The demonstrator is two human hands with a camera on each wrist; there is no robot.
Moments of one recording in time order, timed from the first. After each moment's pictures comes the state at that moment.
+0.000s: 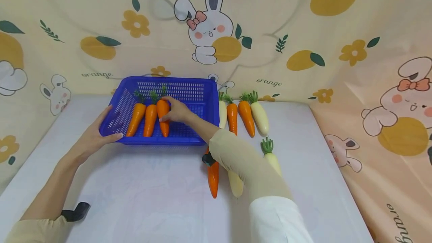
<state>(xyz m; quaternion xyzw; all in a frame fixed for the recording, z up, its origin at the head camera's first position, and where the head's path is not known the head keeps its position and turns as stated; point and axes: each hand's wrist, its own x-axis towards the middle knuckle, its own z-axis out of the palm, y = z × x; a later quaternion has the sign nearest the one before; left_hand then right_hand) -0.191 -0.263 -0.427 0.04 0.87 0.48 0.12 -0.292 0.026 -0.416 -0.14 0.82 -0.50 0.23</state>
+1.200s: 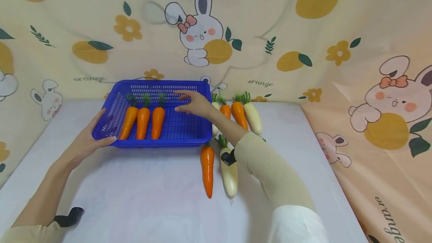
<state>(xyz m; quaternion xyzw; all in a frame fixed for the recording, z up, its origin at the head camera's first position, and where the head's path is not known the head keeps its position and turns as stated) -0.191 -0.261 -0.426 0.04 0.87 0.47 0.12 -0.287 0.114 -0.379 -0.20 0.83 -0.50 0.17</state>
